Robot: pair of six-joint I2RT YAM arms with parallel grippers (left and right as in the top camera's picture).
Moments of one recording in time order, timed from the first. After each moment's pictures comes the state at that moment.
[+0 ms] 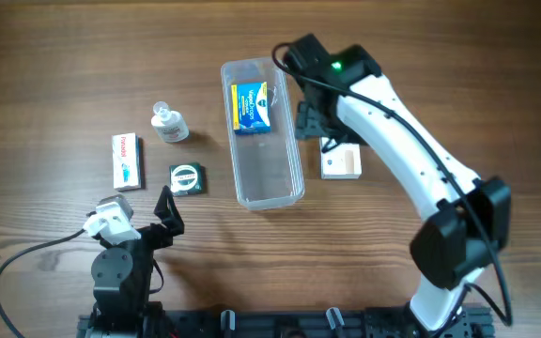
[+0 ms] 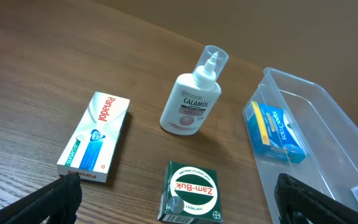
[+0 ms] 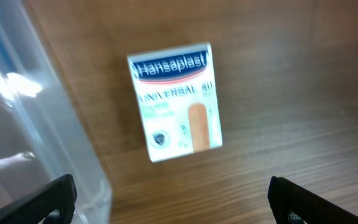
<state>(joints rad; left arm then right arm) -0.05 0.01 0.12 -0.41 -0.11 -0.38 0.52 1.91 1.75 -1.37 0.24 0.66</state>
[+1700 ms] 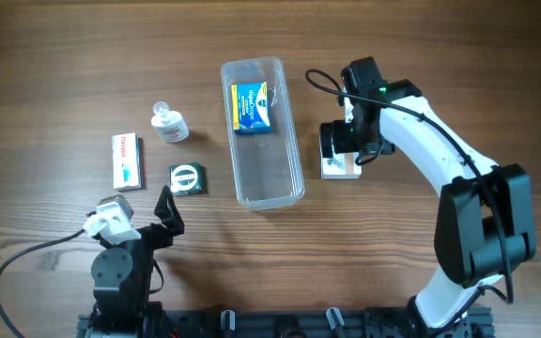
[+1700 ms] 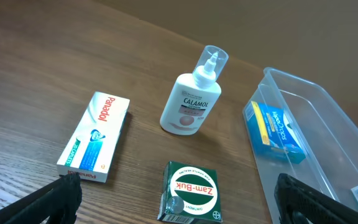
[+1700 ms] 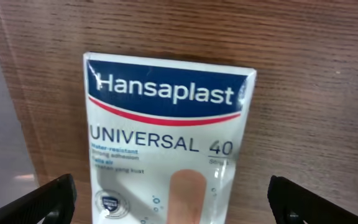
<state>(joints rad) -0.05 0.01 0.12 -0.41 -0.11 -0.38 0.30 1.88 1.33 -0.89 -0.05 0.20</state>
